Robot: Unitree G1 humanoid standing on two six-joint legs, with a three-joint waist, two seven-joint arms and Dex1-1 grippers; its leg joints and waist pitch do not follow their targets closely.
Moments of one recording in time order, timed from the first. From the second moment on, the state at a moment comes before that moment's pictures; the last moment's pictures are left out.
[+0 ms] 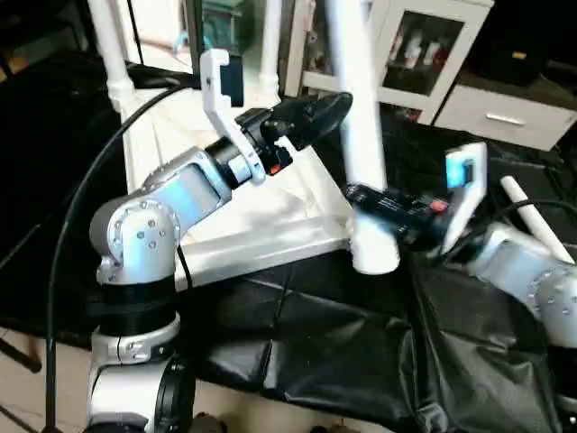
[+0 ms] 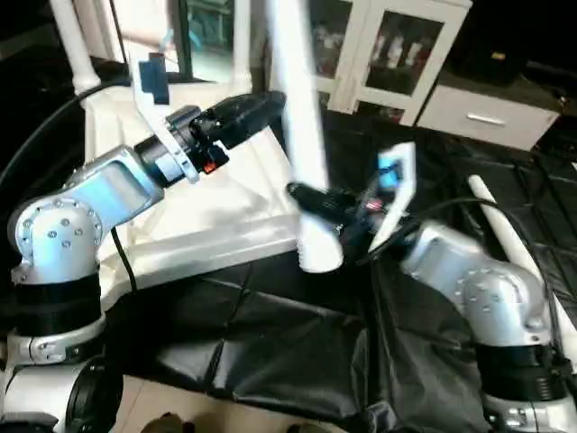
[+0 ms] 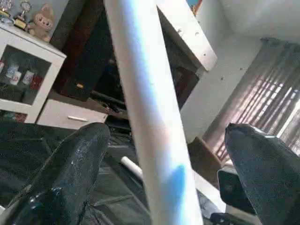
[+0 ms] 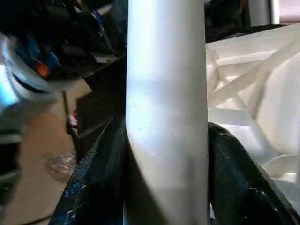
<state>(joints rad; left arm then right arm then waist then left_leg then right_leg) -0.74 0.07 0.20 -0.12 -0.77 0.93 -0.38 -0.39 -0.51 -0.02 -0.13 0.99 0.76 0.57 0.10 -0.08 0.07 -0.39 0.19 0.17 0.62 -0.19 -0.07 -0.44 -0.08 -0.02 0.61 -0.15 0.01</state>
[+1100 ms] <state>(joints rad) -0.80 0.00 0.27 0.02 -0.76 0.91 -0.19 -0.39 -0.49 0.21 -0.26 0.35 0.47 0.40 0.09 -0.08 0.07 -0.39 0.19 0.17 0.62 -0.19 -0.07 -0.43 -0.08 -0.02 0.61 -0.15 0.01</state>
